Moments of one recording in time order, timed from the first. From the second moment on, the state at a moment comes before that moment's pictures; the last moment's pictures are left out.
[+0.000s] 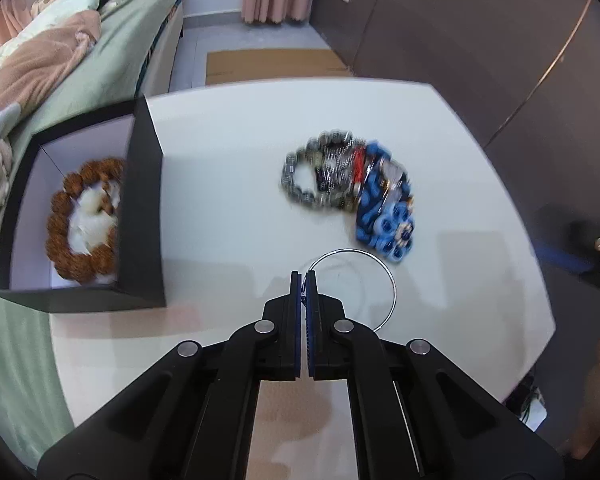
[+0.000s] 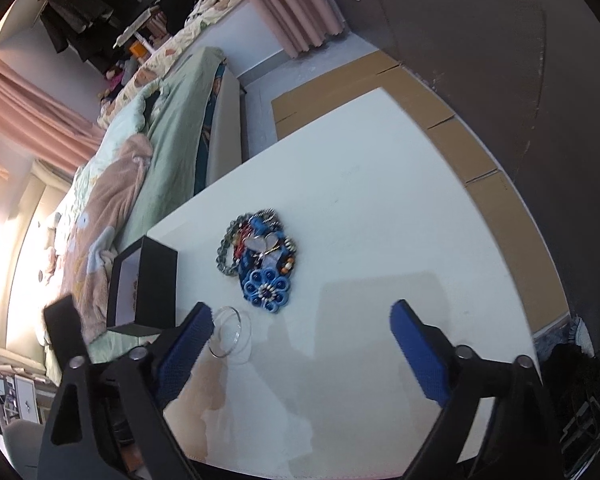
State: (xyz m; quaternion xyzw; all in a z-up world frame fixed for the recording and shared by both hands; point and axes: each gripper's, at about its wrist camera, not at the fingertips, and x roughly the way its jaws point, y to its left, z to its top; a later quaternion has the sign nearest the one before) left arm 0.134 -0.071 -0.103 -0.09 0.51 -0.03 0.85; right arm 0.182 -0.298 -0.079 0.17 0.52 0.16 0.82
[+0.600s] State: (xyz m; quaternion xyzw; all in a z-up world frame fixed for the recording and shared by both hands) left arm 0.129 -0.004 -0.059 -0.14 0.45 -0.03 0.88; right arm 0.203 -0.240 -0.107 0.11 0.55 0.16 0.81
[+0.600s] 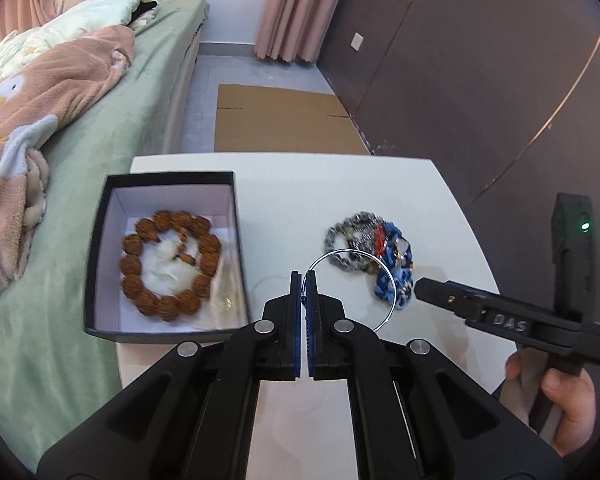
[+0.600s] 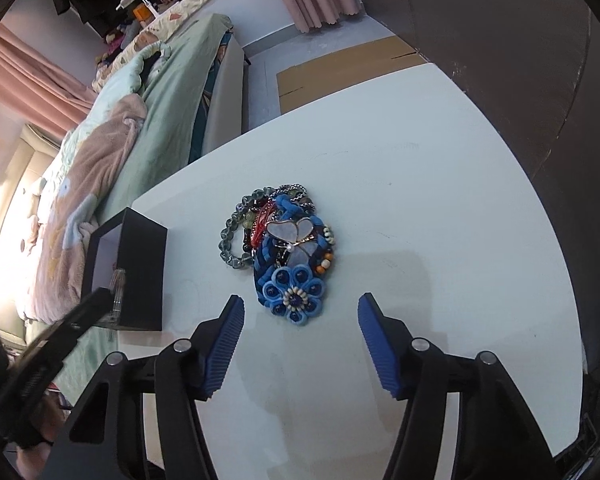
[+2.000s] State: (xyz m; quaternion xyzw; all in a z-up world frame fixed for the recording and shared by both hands) left arm 0.114 0.112 -0.044 -0.23 0.40 0.05 0.89; right arm 0.182 -0.190 -0.037 0.18 0.43 0.27 0.84
